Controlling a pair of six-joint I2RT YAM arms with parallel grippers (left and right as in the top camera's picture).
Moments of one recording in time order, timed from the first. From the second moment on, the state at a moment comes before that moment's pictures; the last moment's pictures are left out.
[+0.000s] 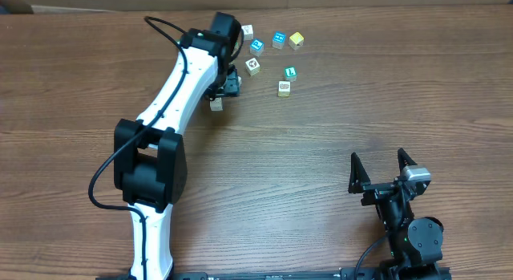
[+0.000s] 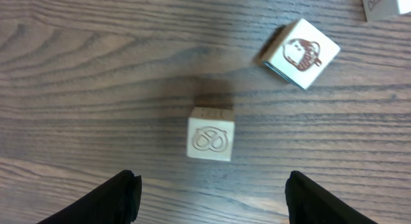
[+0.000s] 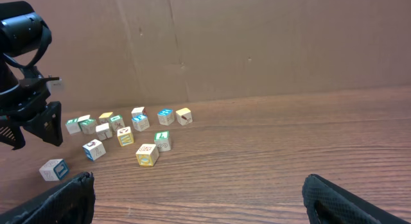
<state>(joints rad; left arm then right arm) -0.31 2.20 1.94 -1.13 -0.16 -0.43 0.17 0.01 0.02 -0.03 0.04 0.15</state>
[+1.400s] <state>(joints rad) -0.29 2.20 1.70 -0.83 -0.14 -0.35 0.17 0.01 0.02 -0.03 0.04 0.15</state>
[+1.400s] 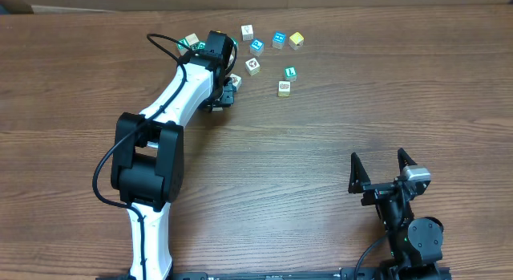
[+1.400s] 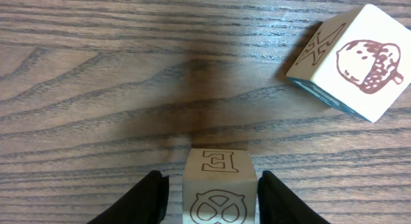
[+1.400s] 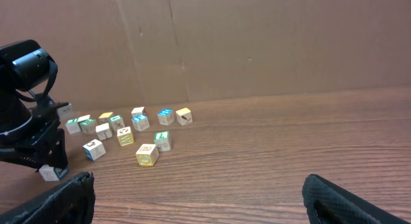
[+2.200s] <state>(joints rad) -0.29 2.20 1.70 -0.86 -0.08 -0.36 0.17 0.01 0.02 -0.03 0.04 0.15</state>
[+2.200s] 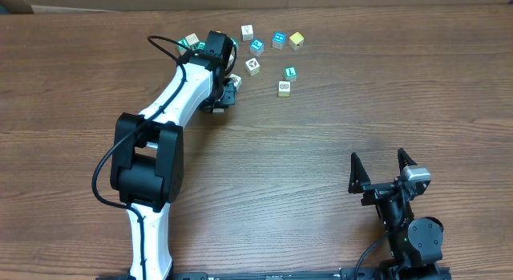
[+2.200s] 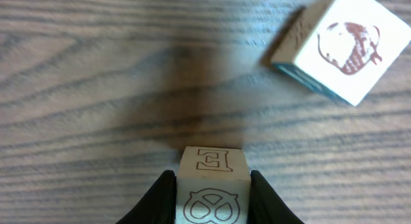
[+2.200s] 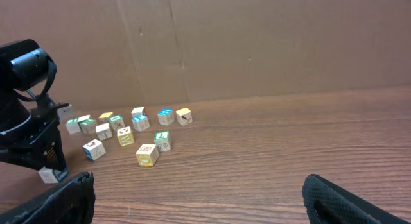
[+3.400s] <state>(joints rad) -0.50 2.07 1.56 -0.89 -0.13 -0.58 0.17 0.01 0.02 -0.03 0.04 0.15</state>
